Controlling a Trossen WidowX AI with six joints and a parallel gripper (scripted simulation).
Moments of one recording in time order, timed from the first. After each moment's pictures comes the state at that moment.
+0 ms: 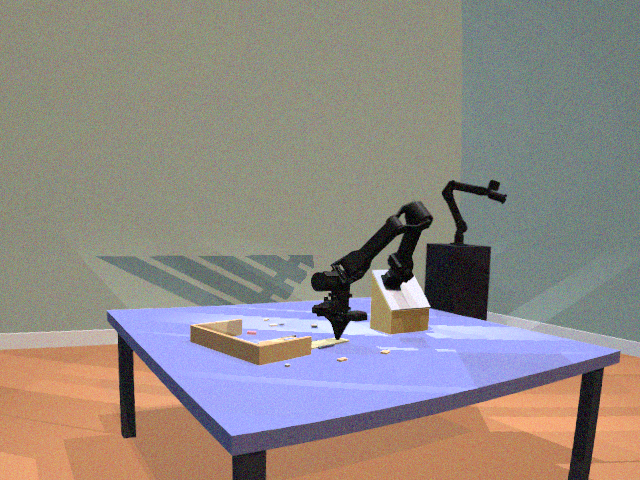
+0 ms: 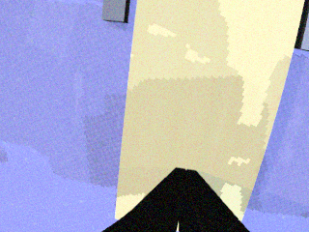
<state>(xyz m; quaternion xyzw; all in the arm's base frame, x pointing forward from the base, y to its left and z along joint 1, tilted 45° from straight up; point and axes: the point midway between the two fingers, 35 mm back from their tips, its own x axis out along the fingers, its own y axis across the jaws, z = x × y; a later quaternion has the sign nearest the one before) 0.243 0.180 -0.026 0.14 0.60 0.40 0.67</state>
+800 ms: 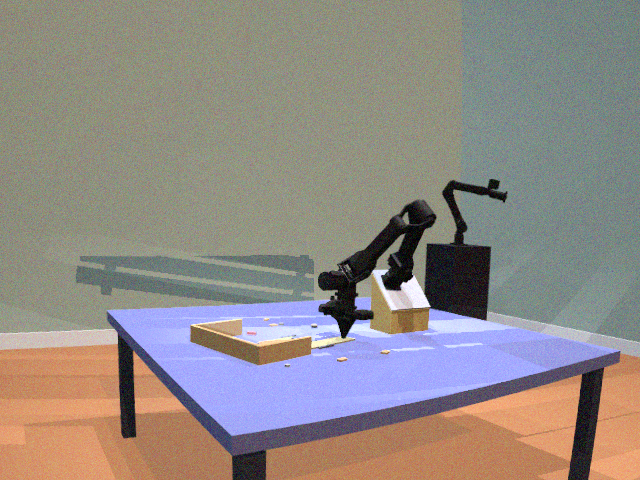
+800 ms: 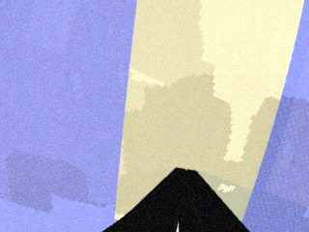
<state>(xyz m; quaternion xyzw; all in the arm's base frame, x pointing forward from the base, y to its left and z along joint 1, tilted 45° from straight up) 0.215 0.170 -0.033 0.14 0.60 0.40 0.67</state>
